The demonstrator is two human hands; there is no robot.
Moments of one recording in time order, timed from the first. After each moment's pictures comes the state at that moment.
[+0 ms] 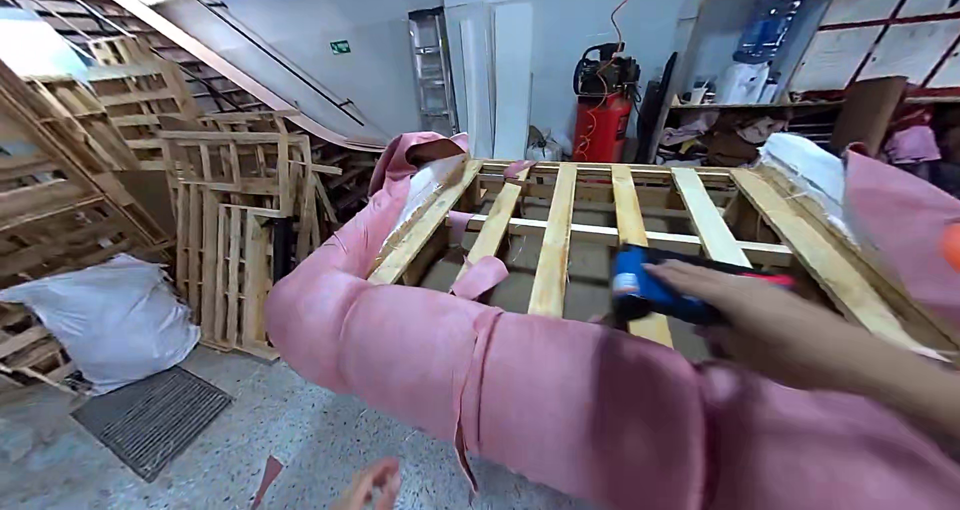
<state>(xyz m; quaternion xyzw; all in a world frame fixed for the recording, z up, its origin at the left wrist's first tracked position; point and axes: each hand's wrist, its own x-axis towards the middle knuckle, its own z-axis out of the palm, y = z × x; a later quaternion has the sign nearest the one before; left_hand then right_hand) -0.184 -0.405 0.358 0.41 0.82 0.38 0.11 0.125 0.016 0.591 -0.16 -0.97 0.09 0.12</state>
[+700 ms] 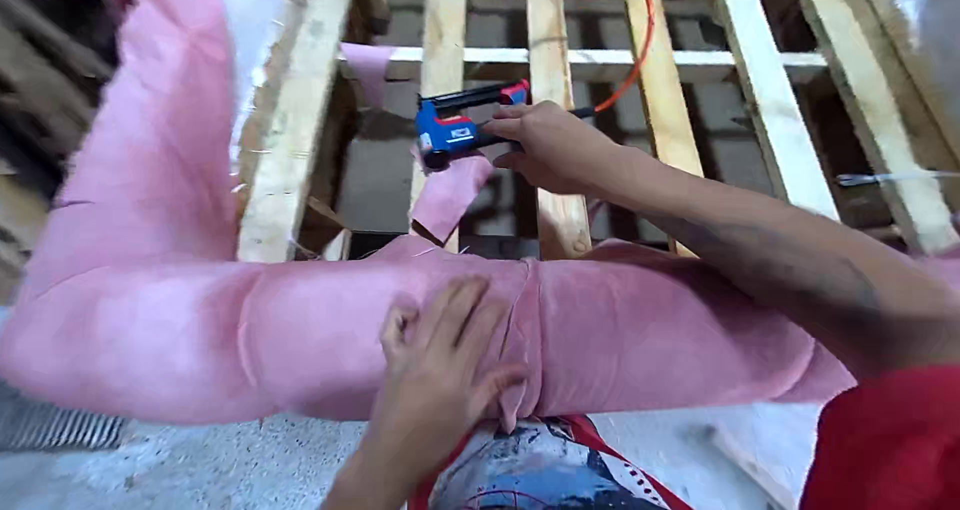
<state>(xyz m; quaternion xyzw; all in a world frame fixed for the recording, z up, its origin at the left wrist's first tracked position) -0.310 -0.181 0.430 0.70 0.67 0.24 -0.02 -0.211 0.126 0.476 -0.19 -0.98 0.09 0.04</state>
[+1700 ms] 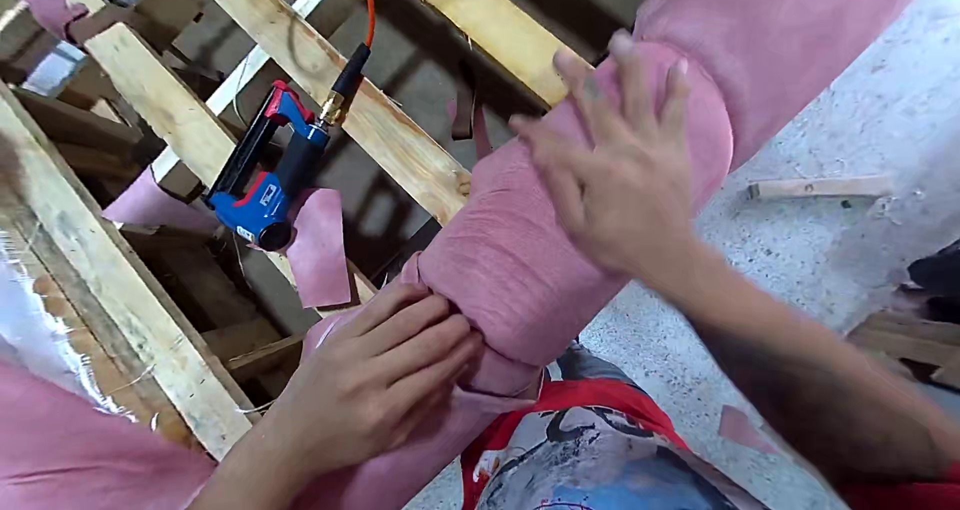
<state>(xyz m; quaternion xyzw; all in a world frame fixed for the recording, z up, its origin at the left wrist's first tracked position) -0.348 -0.060 0.446 0.98 0.11 0.11 0.13 -0.023 -0.053 0.406 -0.65 -0.71 -0.05 0.26</state>
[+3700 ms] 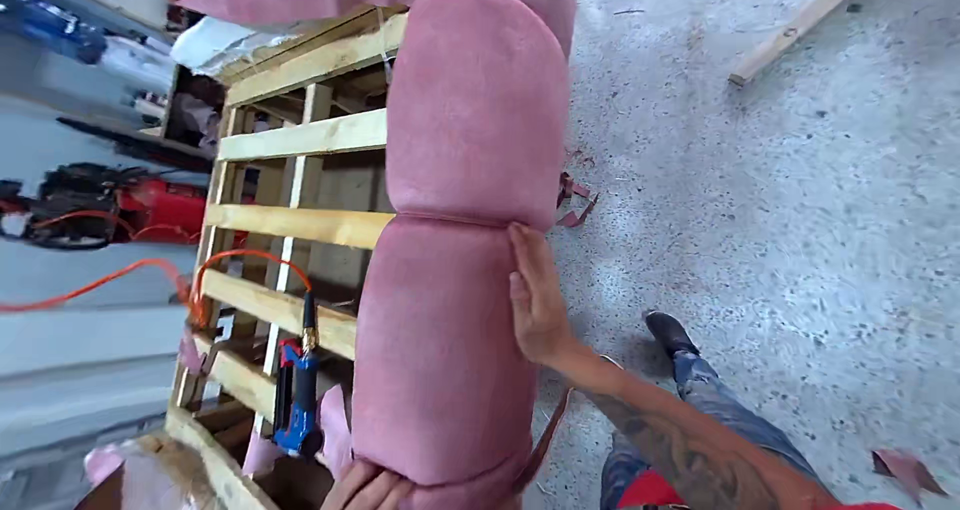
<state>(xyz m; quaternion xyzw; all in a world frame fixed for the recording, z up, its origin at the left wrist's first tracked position) -0.332 -0.069 0.456 0.99 0.13 0.01 0.09 -0.006 -0.133 0.262 -0.68 -0.31 0.08 0.66</state>
